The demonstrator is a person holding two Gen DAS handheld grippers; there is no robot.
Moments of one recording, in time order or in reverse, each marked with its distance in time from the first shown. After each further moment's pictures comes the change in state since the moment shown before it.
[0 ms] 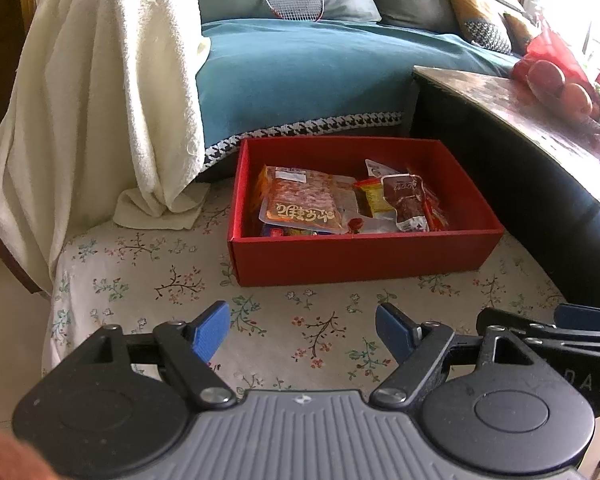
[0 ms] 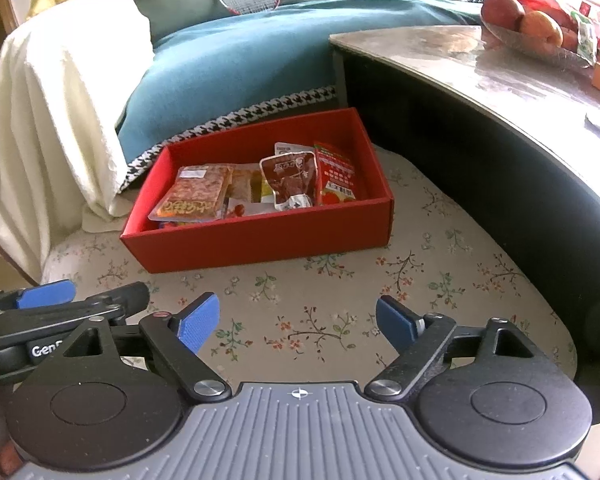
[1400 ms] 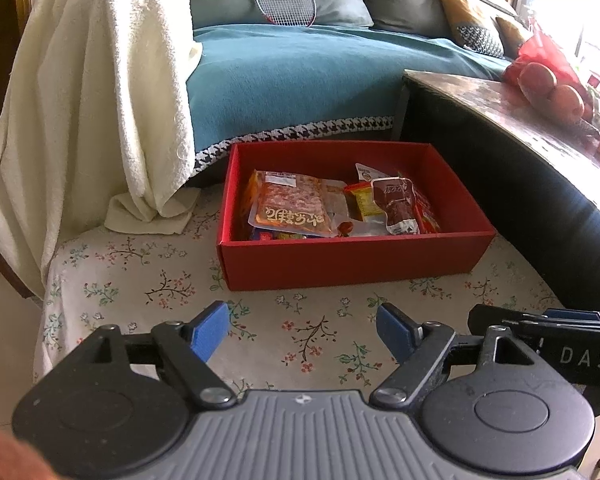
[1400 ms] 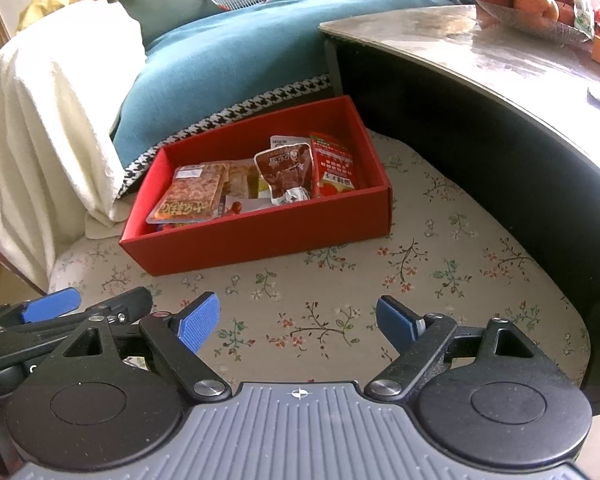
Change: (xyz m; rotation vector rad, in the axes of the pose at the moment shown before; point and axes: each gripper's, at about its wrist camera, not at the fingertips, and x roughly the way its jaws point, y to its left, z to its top) left arm 0.000 -0.004 -0.002 0.003 -0.020 -0.018; right arm 0.006 -0.010 0.002 0.053 0.029 0.038
